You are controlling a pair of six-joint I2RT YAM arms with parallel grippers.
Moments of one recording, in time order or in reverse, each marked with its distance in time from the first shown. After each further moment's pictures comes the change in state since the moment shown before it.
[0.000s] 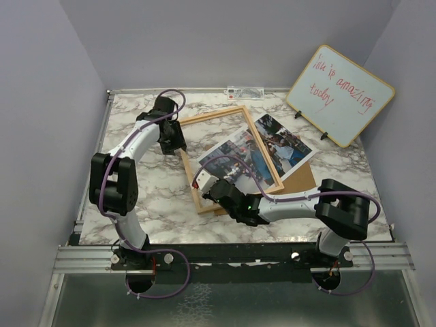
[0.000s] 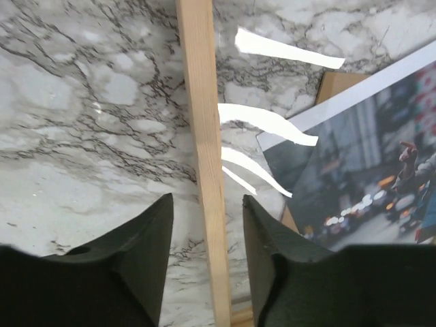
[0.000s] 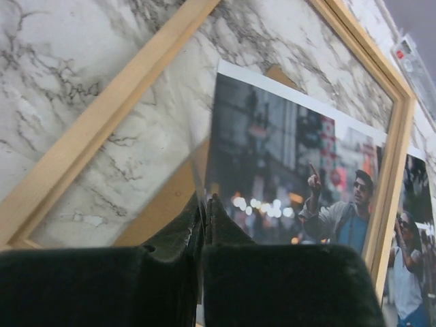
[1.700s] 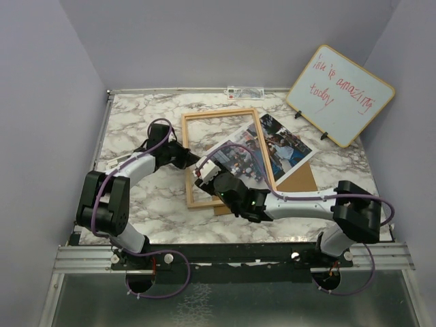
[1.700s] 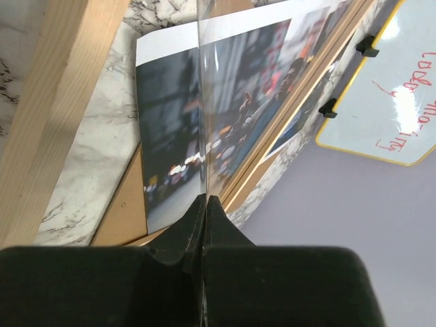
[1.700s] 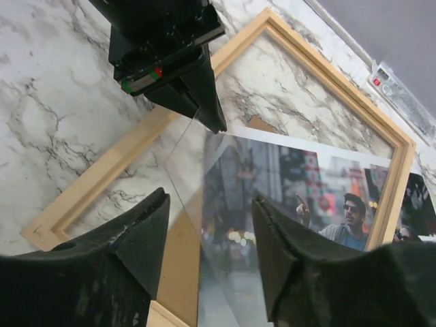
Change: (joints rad) left arm -0.001 -0.215 -0.518 0.621 0.396 -0.766; right arm -0.003 -0.068 0.055 0.023 0.048 0.078
